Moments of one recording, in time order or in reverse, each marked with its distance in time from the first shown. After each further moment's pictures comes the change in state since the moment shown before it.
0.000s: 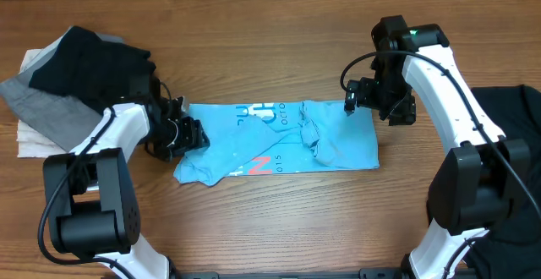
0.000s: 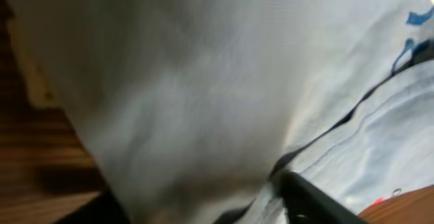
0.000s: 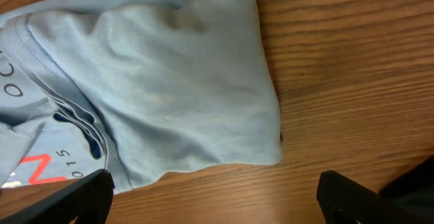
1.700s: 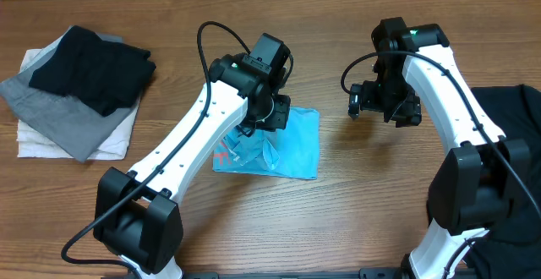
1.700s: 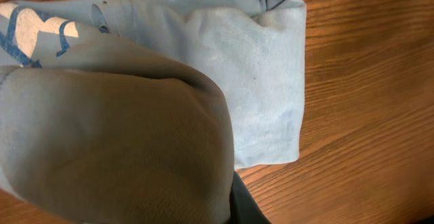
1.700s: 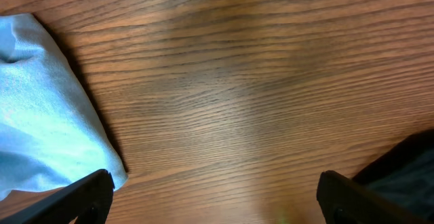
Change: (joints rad) left arm -0.616 -0.008 0.526 -0.341 -0.266 -0.262; right arm 0.000 0.000 0.000 -0.037 0.066 -0.023
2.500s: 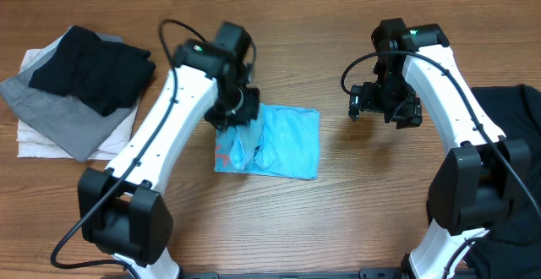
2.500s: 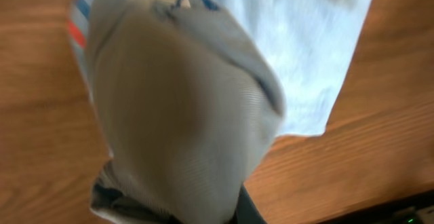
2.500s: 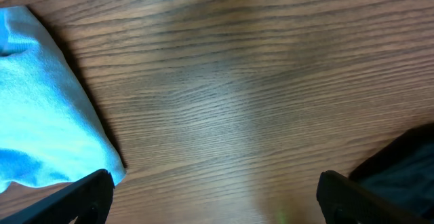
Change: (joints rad) left arm 0.162 0.000 0.070 -0.184 0.071 0.050; right arm 0.000 0.000 0.000 -0.016 0.000 0.000
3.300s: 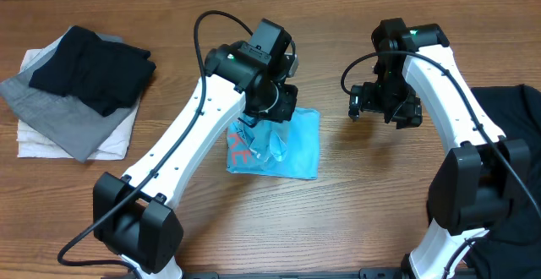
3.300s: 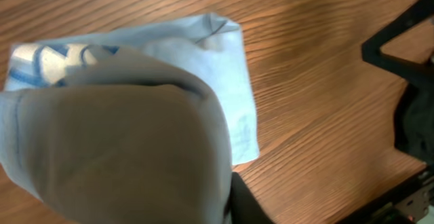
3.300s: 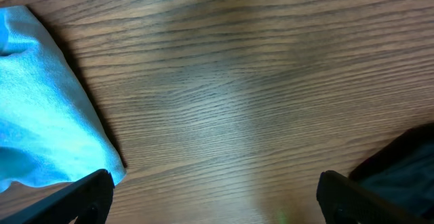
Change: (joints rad) left arm -0.169 0.004 0.037 0.170 0.035 0.018; right arm 0.000 0.000 0.000 0.000 0.000 0.000
